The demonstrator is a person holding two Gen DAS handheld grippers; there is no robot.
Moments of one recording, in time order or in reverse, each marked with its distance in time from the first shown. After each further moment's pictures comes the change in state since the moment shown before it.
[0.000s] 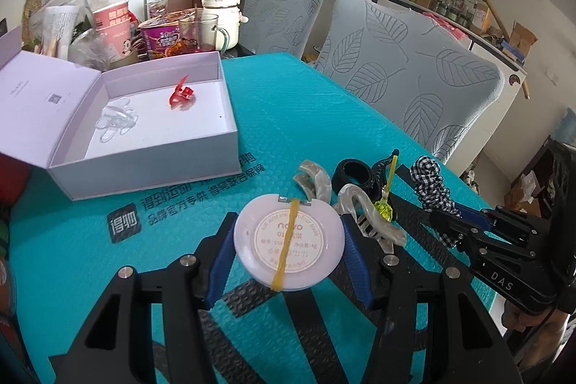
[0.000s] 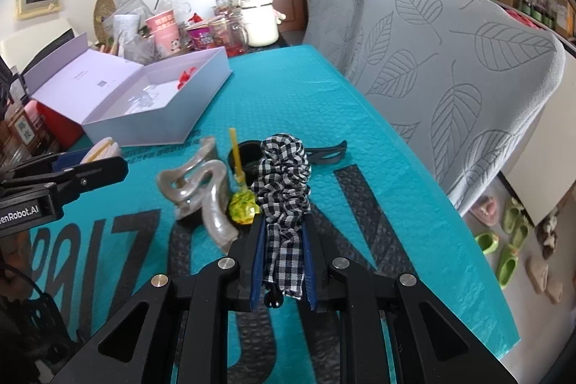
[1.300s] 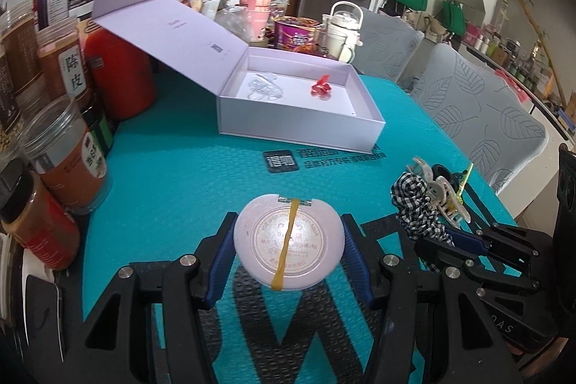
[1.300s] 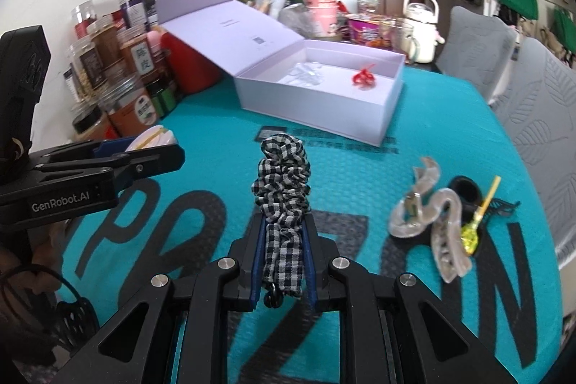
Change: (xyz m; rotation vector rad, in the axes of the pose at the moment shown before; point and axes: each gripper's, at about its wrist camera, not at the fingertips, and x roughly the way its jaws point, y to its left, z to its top) left arm -0.087 0.092 -0.068 -0.268 -0.089 0.230; right arm 0.001 0.151 -0.008 -0.330 0.037 0.331
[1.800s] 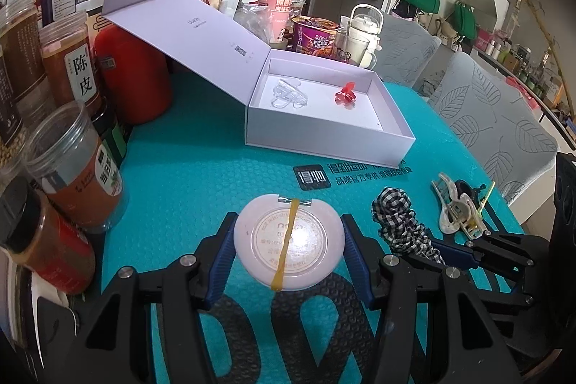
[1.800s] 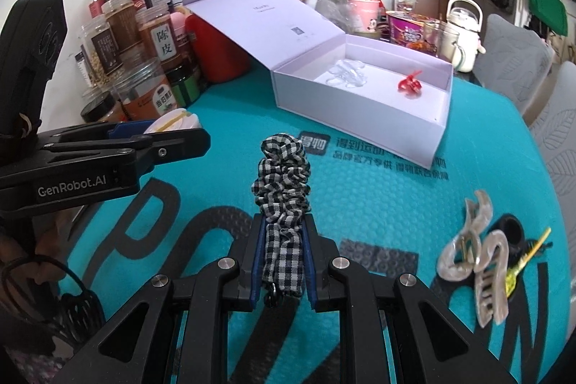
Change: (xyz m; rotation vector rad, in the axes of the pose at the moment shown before) left arm 0.015 0.030 0.023 -0.017 0.011 0.018; right arm 0.035 0.026 0.027 -0.074 0.048 0.061
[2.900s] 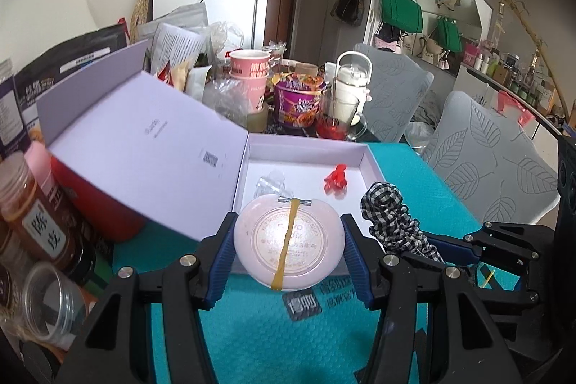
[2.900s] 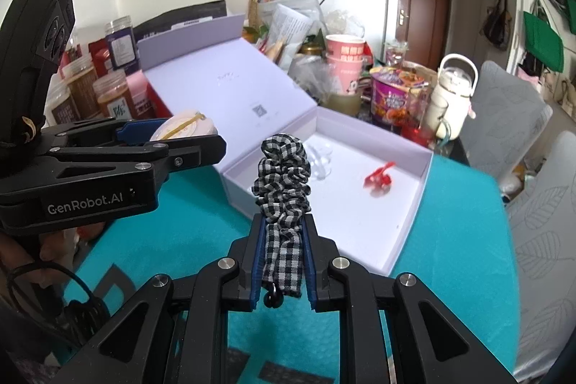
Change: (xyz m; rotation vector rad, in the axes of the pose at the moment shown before) left arm 0.021 -0.021 0.115 0.091 -0.136 -0.025; right arm 0.001 -0.045 0.108 -0.054 -0.111 -0.068
